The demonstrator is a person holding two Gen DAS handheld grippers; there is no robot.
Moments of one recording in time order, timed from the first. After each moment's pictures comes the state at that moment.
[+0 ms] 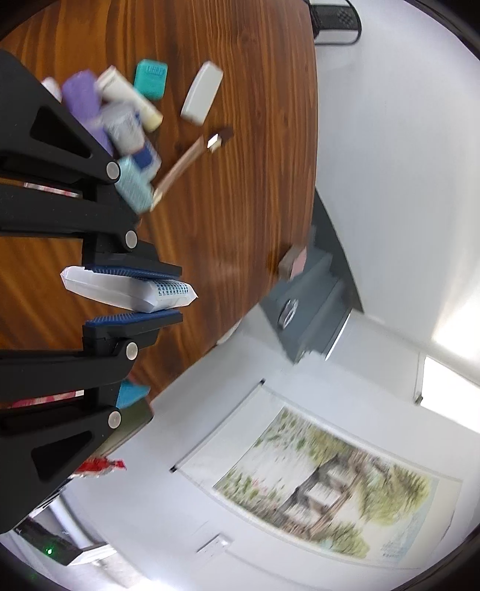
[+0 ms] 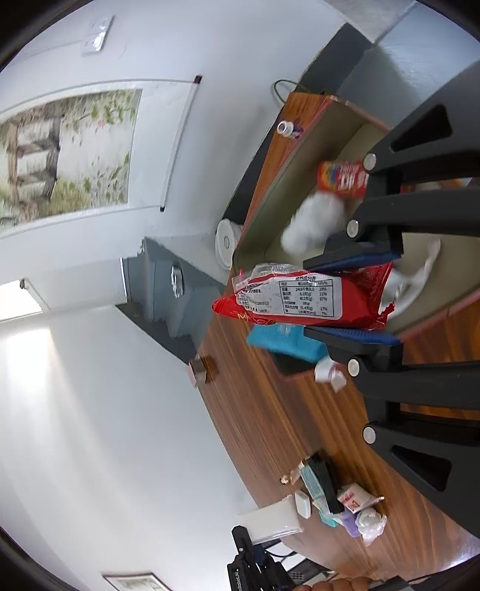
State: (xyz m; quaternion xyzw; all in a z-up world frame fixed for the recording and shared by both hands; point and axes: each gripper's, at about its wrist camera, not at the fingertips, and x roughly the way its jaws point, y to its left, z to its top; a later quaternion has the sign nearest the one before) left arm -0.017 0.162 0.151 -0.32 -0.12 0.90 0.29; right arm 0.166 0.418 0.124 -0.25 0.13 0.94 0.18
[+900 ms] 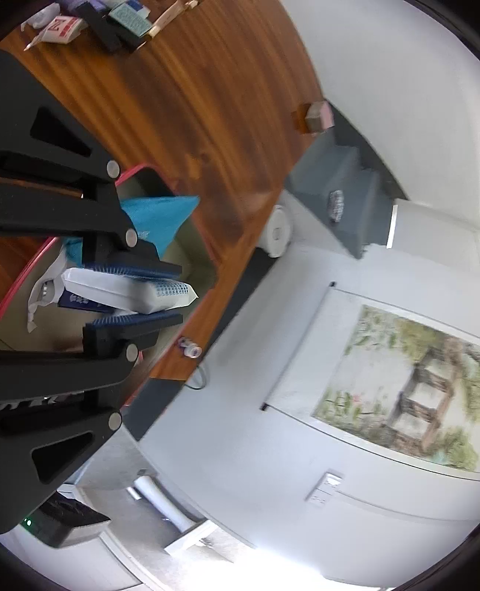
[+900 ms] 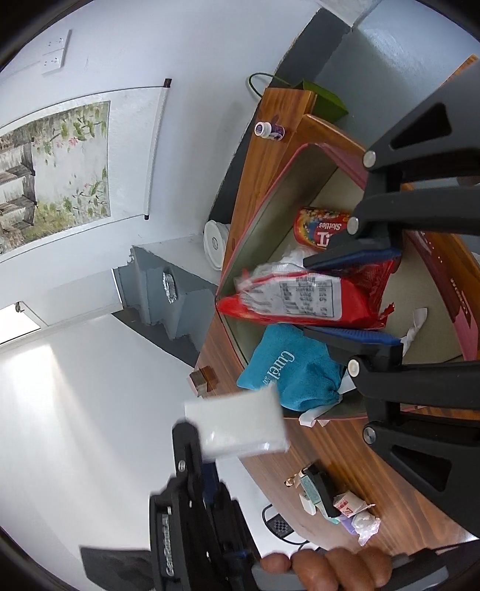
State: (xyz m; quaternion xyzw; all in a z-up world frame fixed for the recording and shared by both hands) left arm 0.052 0.369 0.144 -0.36 0.01 0.83 0.43; right arm 0.192 0.467 0.100 -0.24 0.18 0.94 0.15
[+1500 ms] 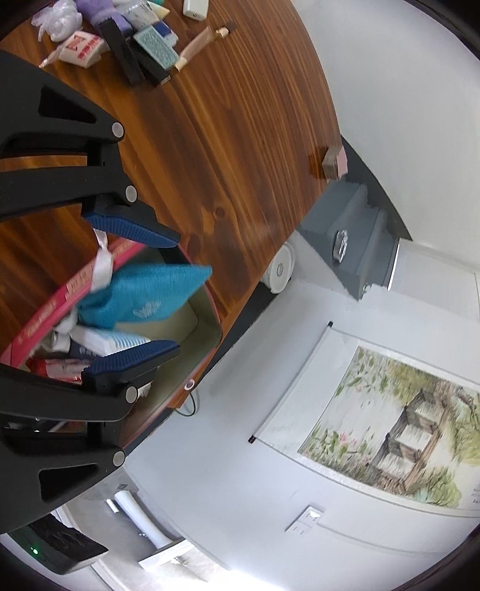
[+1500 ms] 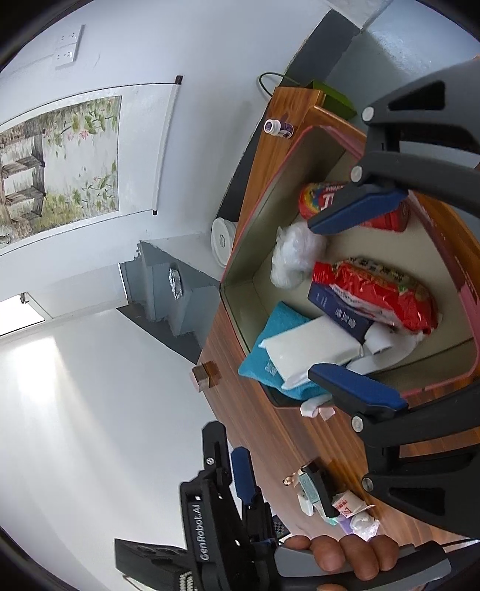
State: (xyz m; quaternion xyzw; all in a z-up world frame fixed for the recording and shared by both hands) left arm 0.032 0.320 0.134 -0.37 -0.01 0.86 0.36; right arm 0.185 0.448 0.103 -0.23 0.16 0.95 0.15
